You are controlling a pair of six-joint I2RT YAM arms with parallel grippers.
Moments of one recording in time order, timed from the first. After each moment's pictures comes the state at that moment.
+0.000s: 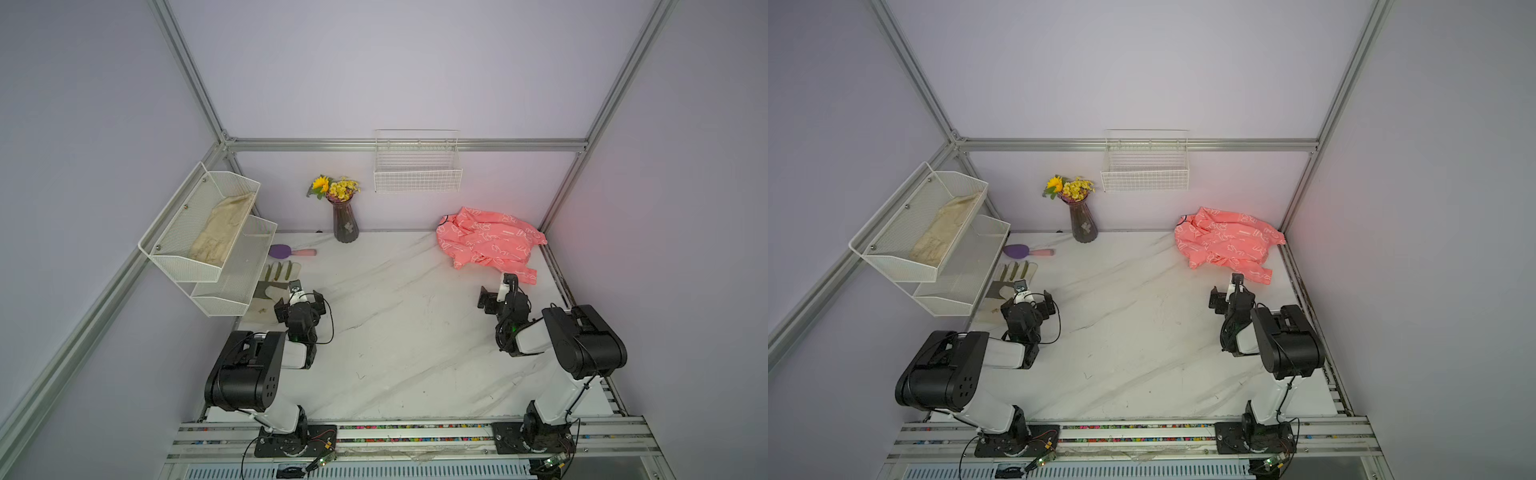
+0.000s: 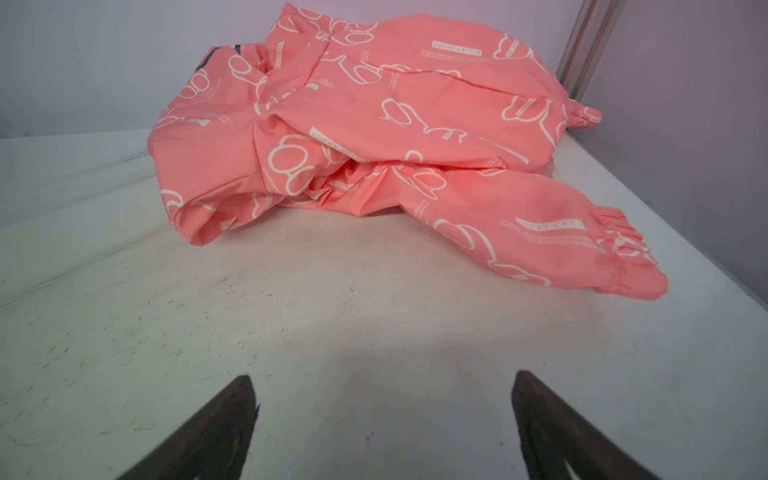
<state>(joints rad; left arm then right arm) -0.04 1.58 0.35 0.96 -0.42 -0.02 0.07 1.78 0.45 1.01 0.19 0.06</state>
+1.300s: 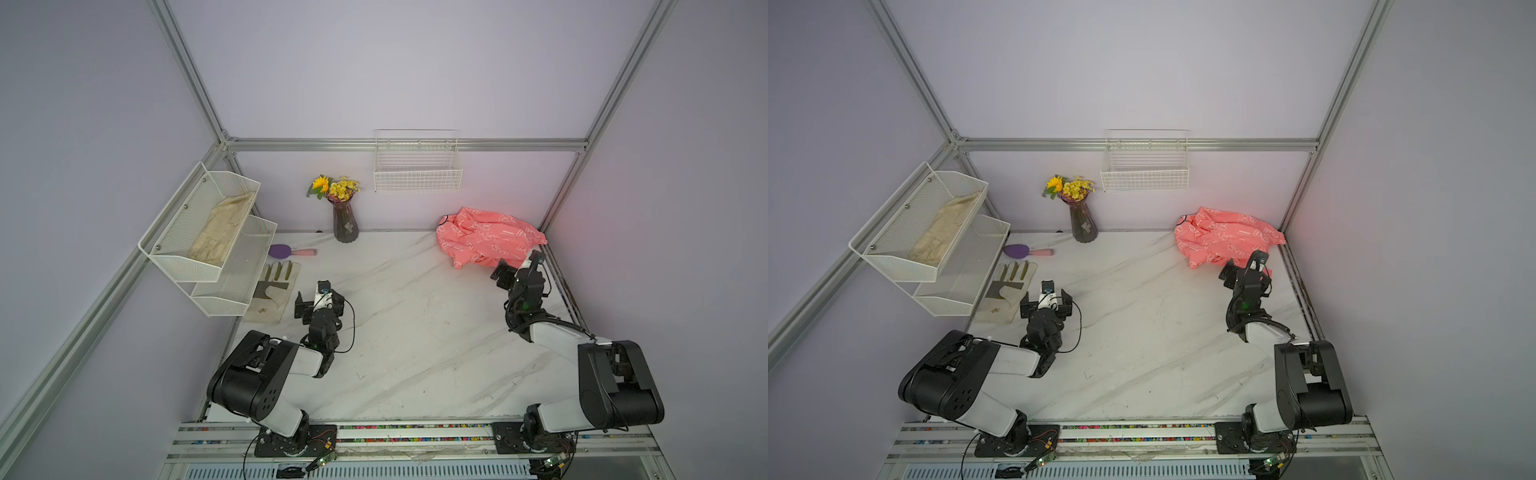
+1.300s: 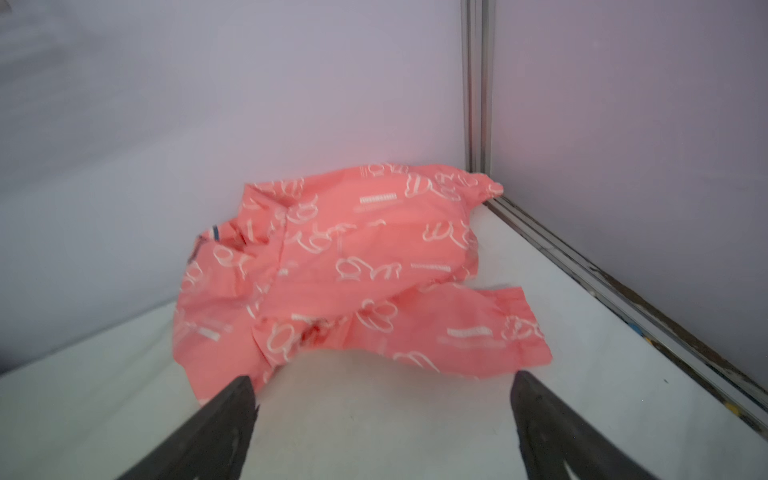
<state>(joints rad) -0.39 1.54 0.34 1.08 -0.74 0.27 0.03 1.44 0.70 0.53 0.31 0.37</state>
